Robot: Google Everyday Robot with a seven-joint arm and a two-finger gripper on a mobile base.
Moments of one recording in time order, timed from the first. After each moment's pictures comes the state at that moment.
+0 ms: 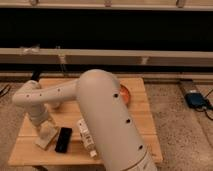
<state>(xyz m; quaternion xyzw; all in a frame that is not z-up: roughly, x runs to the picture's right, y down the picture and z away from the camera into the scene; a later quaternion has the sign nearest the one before) -0.331 0.219 0.794 -0.15 -0.39 -0.85 0.31</state>
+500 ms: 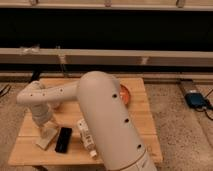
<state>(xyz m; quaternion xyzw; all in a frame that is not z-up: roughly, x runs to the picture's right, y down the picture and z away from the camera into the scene) -0.322 0.226 0.805 -0.16 -0.41 -0.85 0.30</state>
